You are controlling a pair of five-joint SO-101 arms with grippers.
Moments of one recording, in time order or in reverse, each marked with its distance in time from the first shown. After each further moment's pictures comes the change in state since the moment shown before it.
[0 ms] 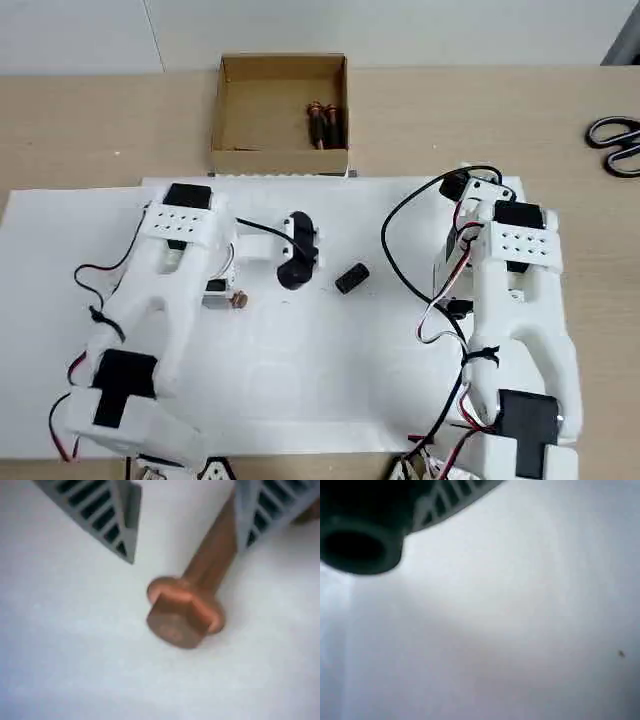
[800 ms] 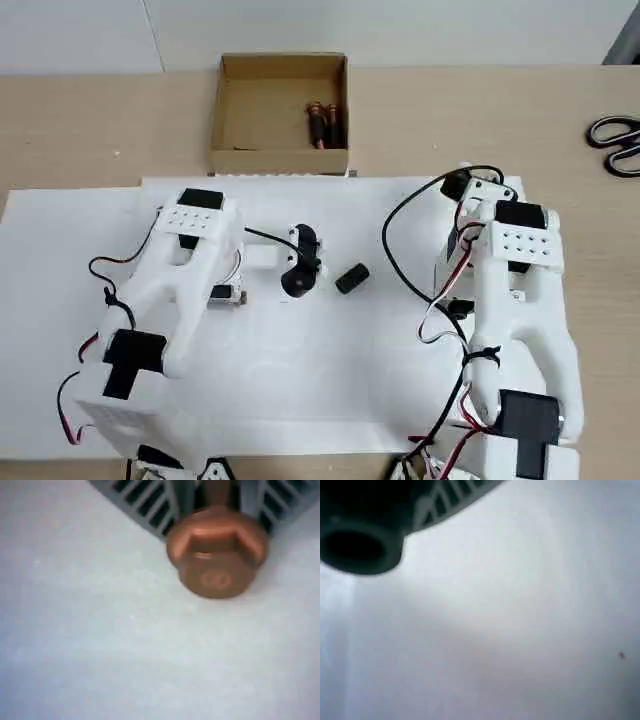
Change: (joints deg) left arm 0.7 8.5 -0.4 -2.2 0.0; right arm 0.3 0.0 0.0 0.0 0.0
